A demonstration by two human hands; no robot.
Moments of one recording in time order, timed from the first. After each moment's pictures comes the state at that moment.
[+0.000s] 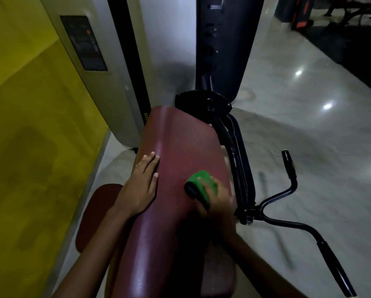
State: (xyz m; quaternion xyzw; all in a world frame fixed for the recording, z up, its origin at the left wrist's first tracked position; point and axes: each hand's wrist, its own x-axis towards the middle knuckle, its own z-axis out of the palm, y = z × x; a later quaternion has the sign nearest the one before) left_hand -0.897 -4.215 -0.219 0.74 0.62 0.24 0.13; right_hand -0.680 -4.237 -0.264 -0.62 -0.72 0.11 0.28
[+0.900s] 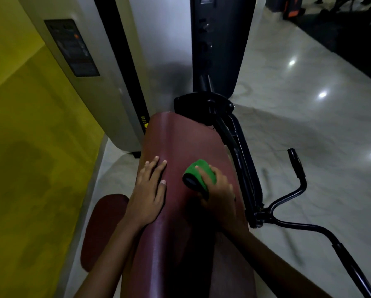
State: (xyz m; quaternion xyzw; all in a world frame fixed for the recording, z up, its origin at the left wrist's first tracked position) left_hand -0.901 -4.187 -0.222 0.73 0.61 0.27 0.16; right_hand -0.703 -4.179 -0.261 -0.61 -0.74 0.10 0.25
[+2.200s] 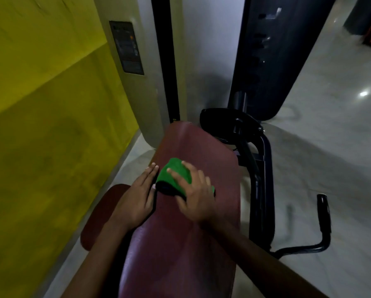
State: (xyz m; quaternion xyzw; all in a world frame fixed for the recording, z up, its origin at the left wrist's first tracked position) left_hand -0.886 -4.188 -0.211 0.68 0.69 0.23 0.09; right_hand -0.714 -4.124 -0.234 -0.37 -0.89 0.08 0.27
